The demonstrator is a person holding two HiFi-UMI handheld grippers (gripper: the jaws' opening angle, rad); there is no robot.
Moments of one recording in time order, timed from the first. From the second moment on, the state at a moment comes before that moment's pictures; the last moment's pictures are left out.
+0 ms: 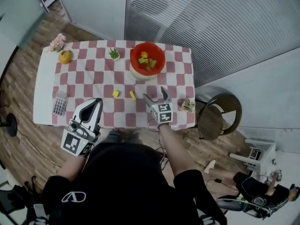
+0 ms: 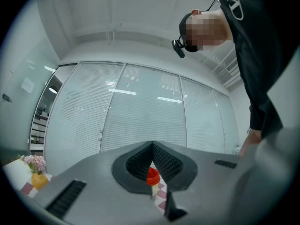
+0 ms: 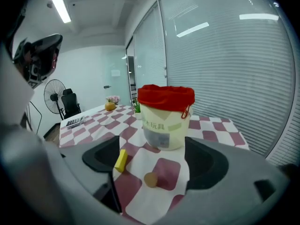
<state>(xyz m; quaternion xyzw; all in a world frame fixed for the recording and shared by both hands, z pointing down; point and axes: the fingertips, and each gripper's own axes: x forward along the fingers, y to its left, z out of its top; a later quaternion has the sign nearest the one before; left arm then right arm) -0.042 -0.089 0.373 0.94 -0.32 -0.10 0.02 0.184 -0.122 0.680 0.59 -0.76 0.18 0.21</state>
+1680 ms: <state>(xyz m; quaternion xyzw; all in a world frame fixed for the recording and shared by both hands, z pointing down) -0.041 -0.087 0.381 0.94 -0.32 -0.10 0.02 0.180 -0.112 0.788 0.43 -0.73 0.36 0.39</state>
